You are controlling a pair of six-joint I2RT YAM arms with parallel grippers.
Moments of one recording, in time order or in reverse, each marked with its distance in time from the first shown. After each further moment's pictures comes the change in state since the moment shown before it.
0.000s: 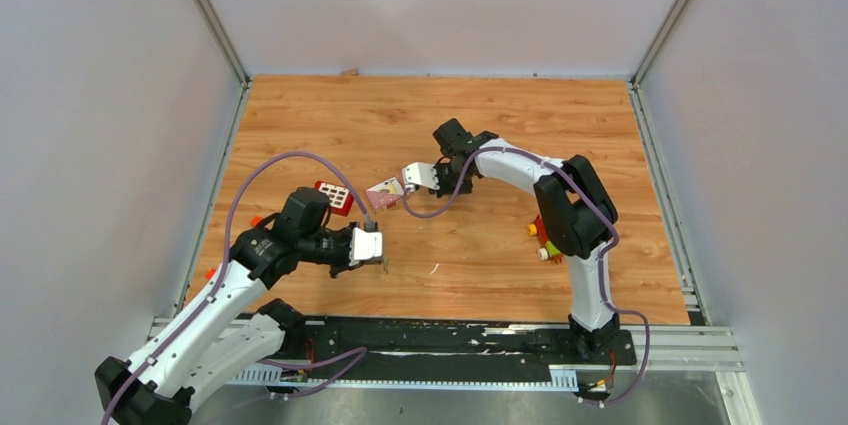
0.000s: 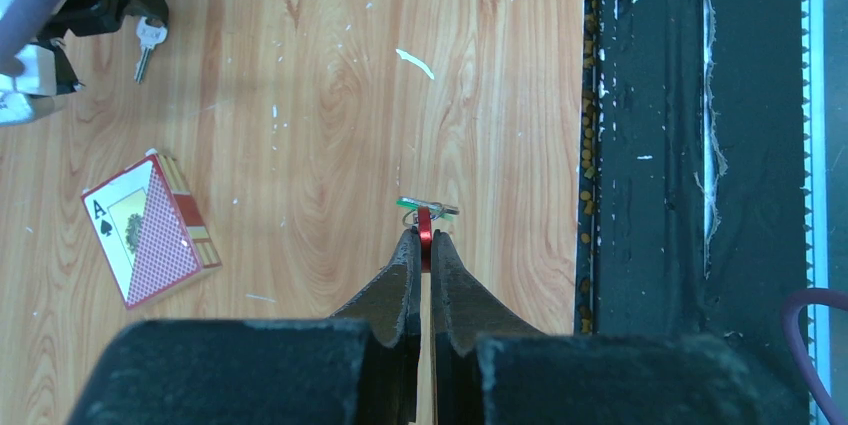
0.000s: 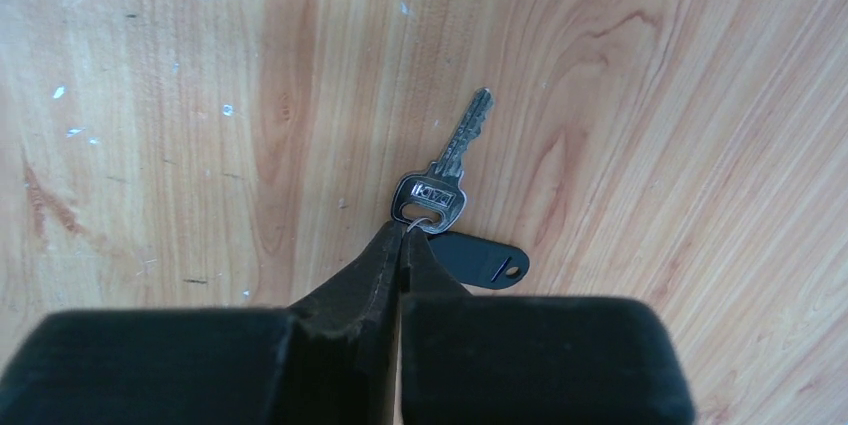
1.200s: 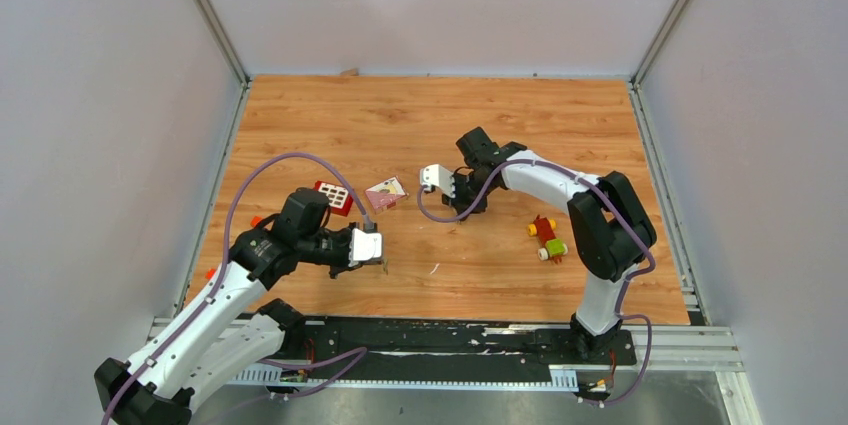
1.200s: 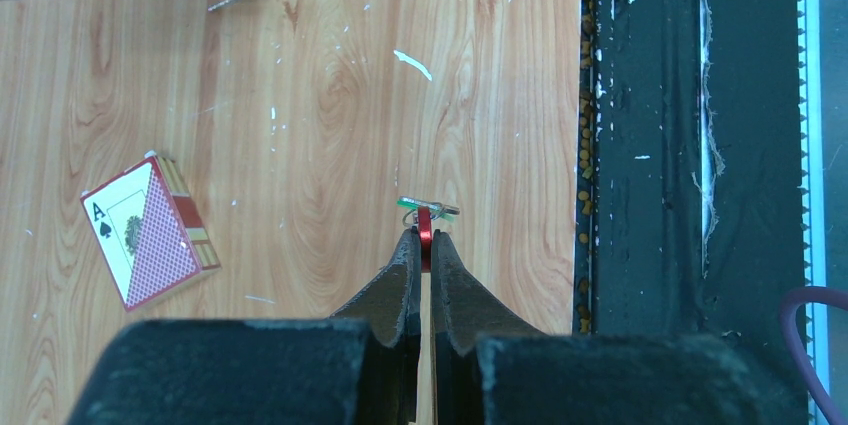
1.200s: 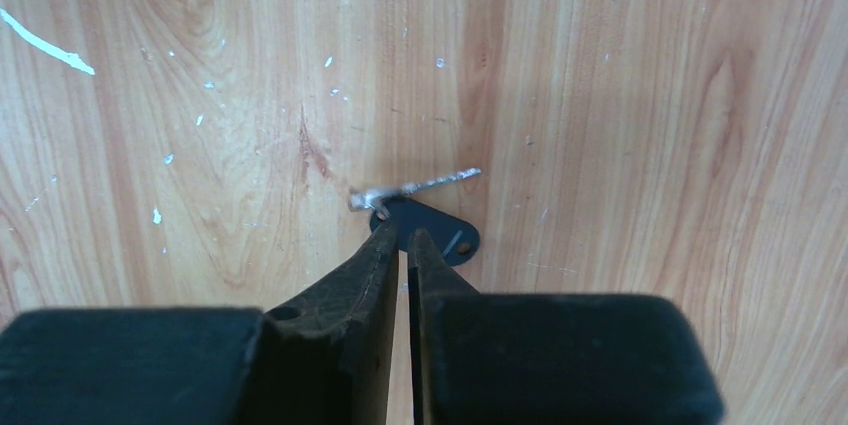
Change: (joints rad) left arm 0.000 -0.006 -0.004 -0.003 0.005 0.003; right arm -0.035 -0.237 -0.247 -0.002 -0.213 0.218
